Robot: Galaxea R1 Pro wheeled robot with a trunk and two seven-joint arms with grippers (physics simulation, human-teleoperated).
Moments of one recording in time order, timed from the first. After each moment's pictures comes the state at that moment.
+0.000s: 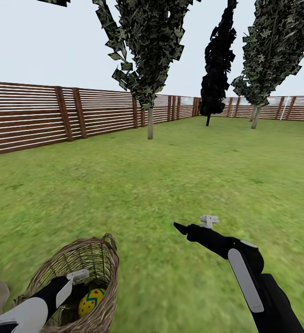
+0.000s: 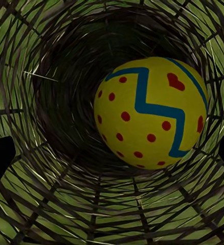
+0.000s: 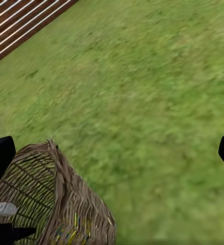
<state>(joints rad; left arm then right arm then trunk) -0.69 0.13 0.08 -0.15 0.19 0.40 0.07 -0.36 -0.05 0.06 -1.59 -0.48 0.77 0.23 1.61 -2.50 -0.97</state>
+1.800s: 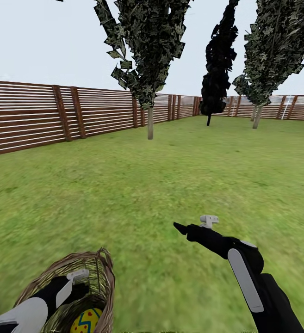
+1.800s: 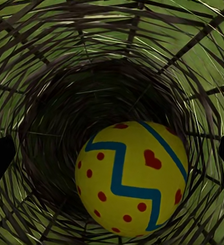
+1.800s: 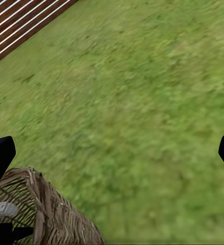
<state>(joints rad) -0.69 0.13 0.08 -0.15 0.19 0.40 0.07 -0.36 -0.05 0.06 -1.59 -0.48 0.77 0.23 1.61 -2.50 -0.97</state>
